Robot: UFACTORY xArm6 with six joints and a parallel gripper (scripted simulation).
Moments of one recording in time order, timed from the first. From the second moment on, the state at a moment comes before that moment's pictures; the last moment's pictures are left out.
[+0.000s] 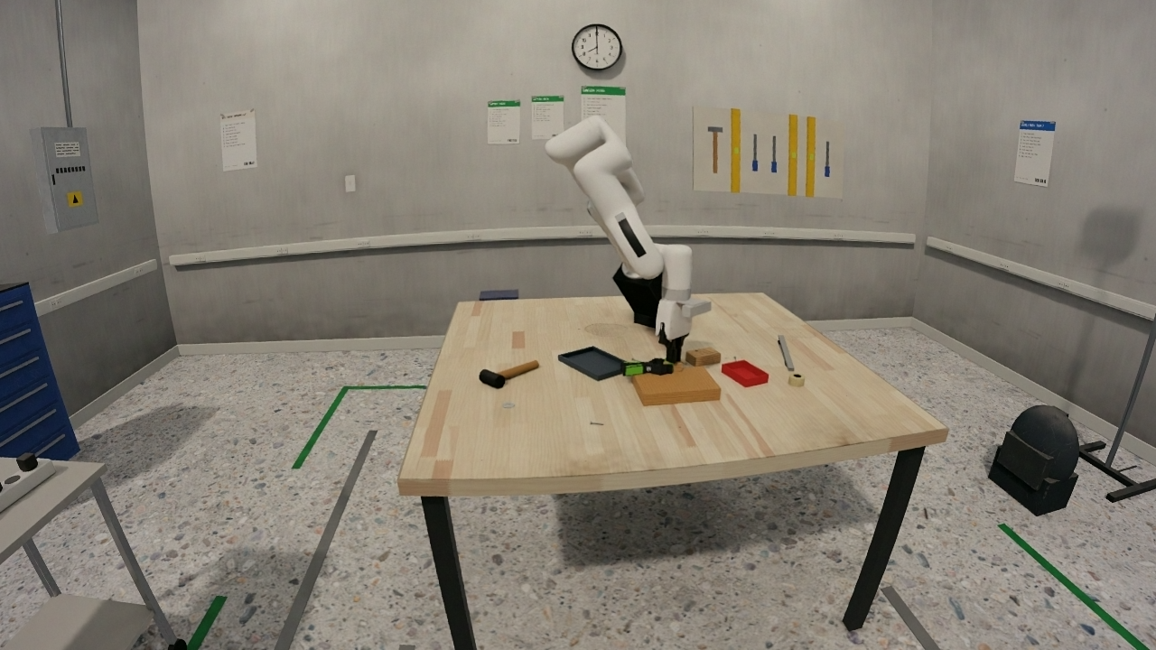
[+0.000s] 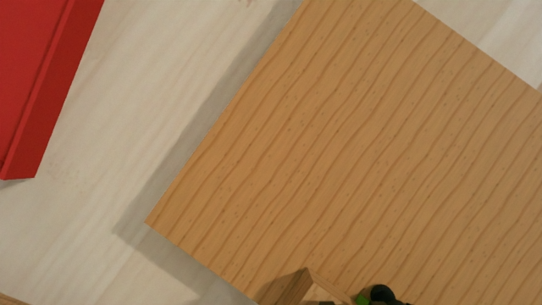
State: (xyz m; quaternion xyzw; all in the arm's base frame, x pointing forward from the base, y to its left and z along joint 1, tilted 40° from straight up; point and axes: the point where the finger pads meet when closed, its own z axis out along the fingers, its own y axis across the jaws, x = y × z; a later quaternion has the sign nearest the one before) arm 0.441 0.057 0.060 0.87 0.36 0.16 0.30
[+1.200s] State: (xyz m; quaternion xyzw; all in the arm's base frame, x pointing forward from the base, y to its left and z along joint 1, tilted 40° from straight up) arm 0.440 0.057 0.060 0.92 0.22 0.20 0.27
